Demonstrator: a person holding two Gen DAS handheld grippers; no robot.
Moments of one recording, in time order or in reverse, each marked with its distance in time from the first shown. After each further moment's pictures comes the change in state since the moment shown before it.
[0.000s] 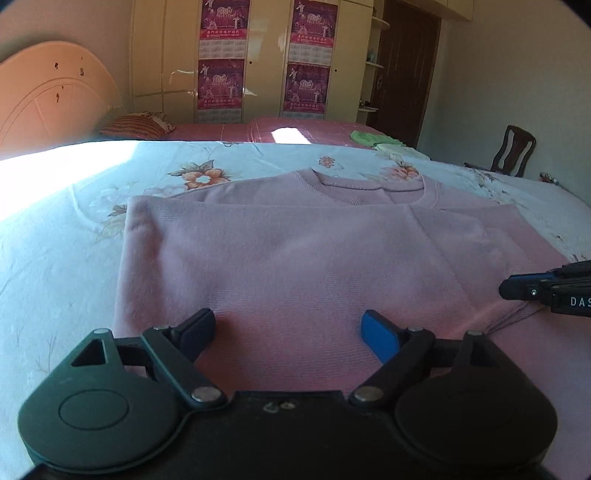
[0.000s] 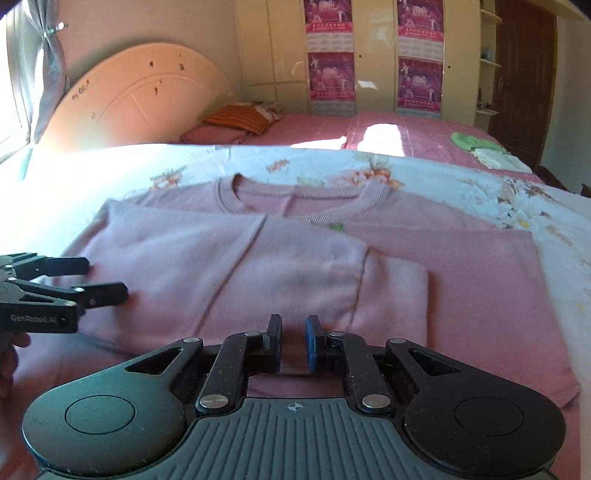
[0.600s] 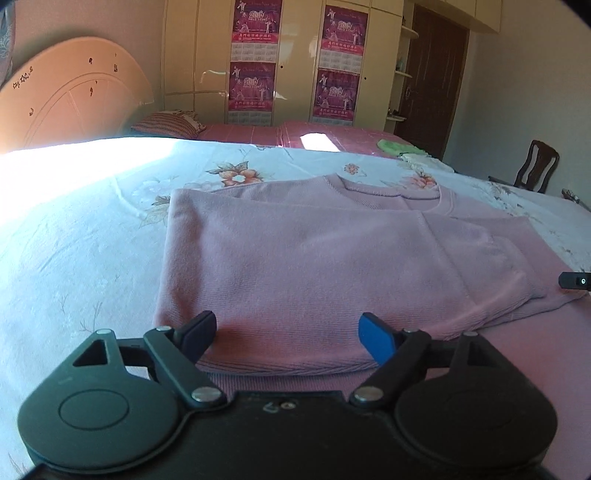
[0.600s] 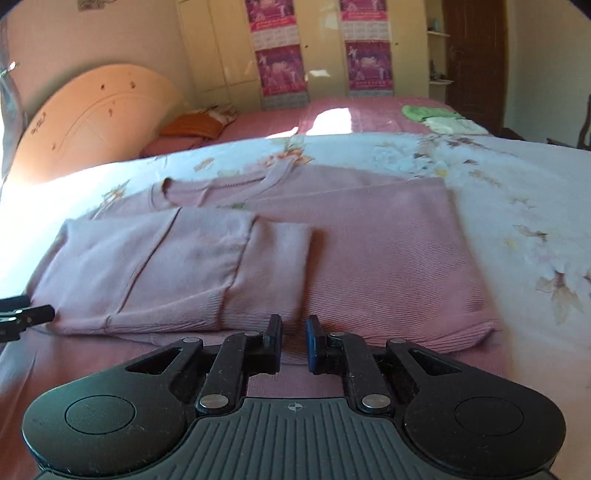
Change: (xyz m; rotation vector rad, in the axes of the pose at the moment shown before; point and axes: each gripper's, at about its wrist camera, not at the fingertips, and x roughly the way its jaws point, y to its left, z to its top) left arm -0.030 -0.006 -0.007 -0.039 -0.029 0.081; right arm -0.055 -0.075 -0.015 0.157 -0.088 -0.124
